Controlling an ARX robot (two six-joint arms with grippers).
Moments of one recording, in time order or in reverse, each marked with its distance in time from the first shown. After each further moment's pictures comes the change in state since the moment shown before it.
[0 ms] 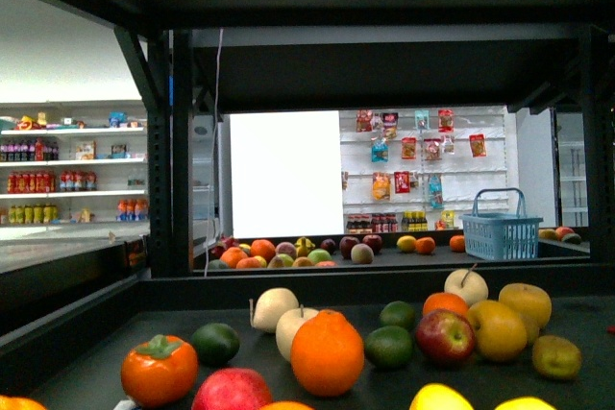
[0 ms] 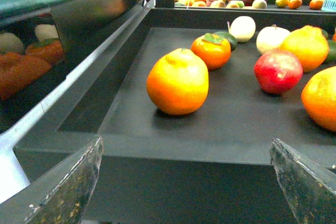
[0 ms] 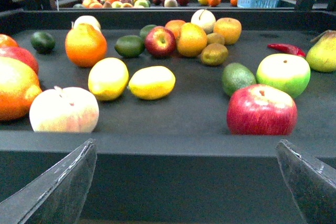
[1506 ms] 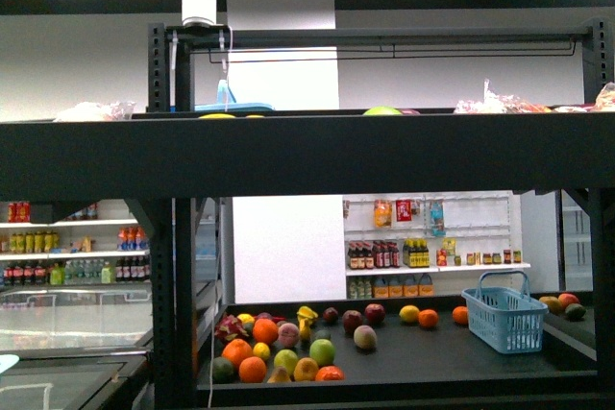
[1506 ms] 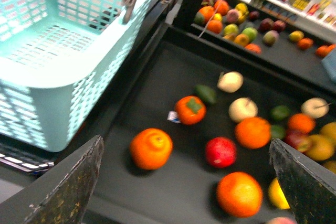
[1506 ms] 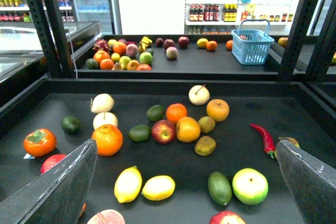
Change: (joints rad) left arm 0.003 0.363 0.237 -0.092 -0.064 -0.460; right arm 0.000 0.000 0.000 0.000 -0.001 0.000
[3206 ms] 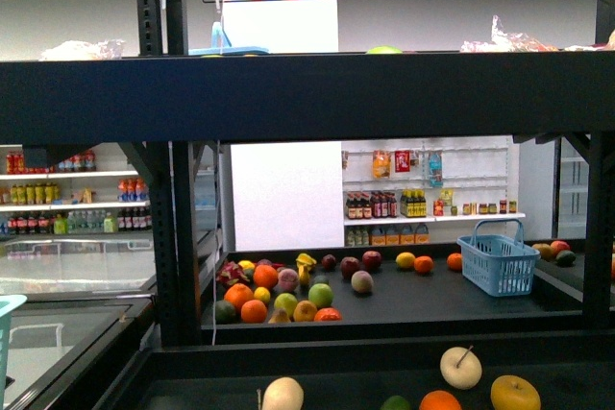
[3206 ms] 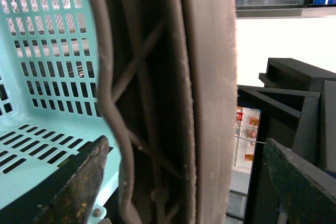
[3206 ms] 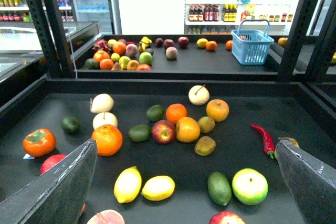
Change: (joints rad) left arm 0.513 1.473 1.104 0.296 0.427 -0.903; right arm 0.000 0.000 0.000 0.000 0.000 0.000
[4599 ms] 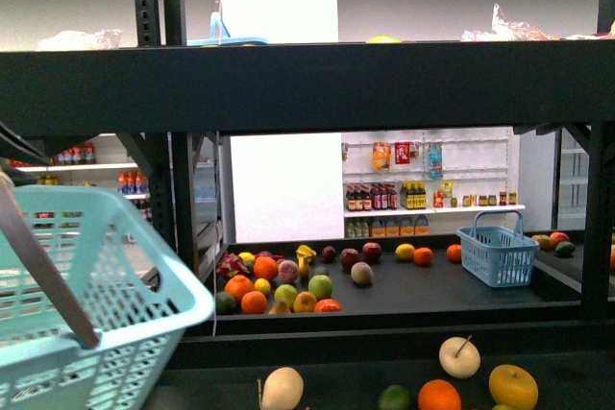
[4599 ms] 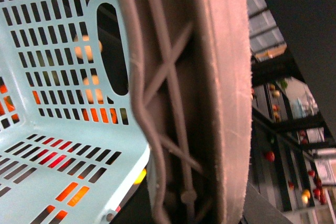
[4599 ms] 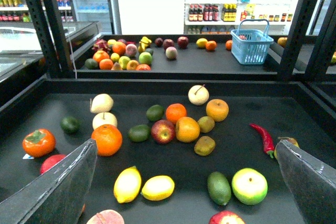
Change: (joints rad) left arm -0.471 -0.341 -0.084 -0.357 0.243 0.687; right arm 0.000 0.000 0.000 0.000 0.000 0.000
